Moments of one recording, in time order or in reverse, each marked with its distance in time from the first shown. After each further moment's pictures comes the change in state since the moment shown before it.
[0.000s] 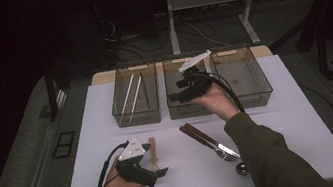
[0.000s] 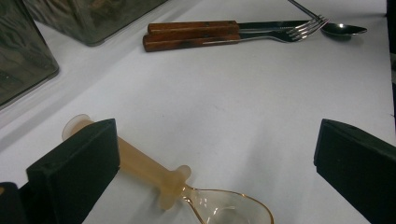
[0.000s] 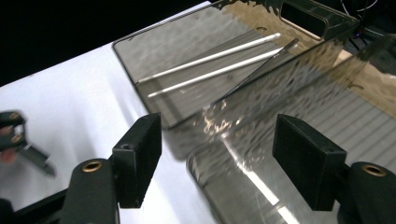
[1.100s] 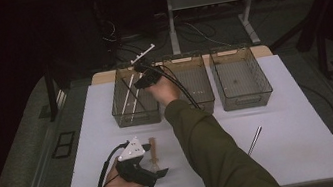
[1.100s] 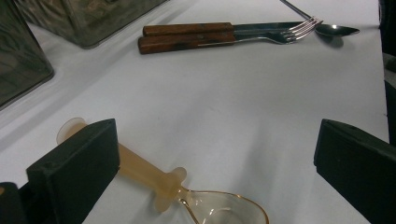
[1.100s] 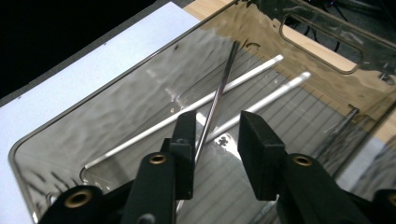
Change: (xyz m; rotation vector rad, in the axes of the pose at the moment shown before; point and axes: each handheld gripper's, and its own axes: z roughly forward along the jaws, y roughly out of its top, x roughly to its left) left arm -0.001 0.000 0.000 -0.008 -0.014 0.008; right arm 0.008 0.083 0.131 0.126 -0.154 0.089
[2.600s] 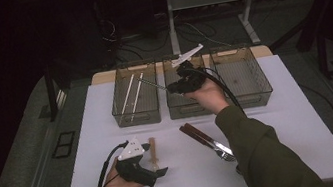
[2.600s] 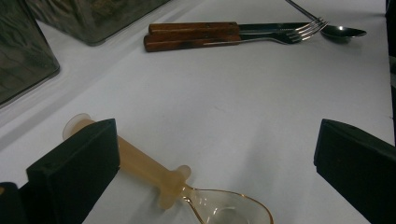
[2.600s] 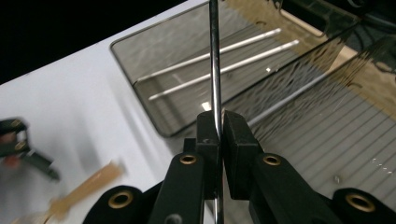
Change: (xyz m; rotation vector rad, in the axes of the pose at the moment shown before) left arm 0.001 -0.001 0.000 0.002 0.011 -0.019; right arm -0.028 -0.072 -0.112 -0.062 0.128 -0.085
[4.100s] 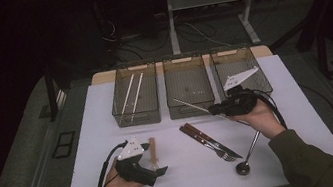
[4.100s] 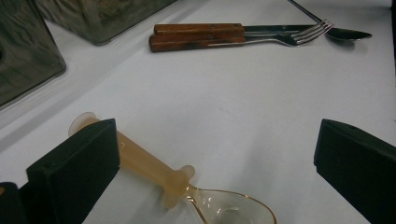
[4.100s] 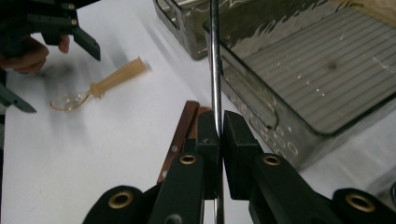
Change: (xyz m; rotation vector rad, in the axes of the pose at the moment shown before) left arm 0.000 0.000 -0.001 0.000 0.017 -0.010; right arm -0.015 -0.116 -0.079 -0.010 0.090 -0.010
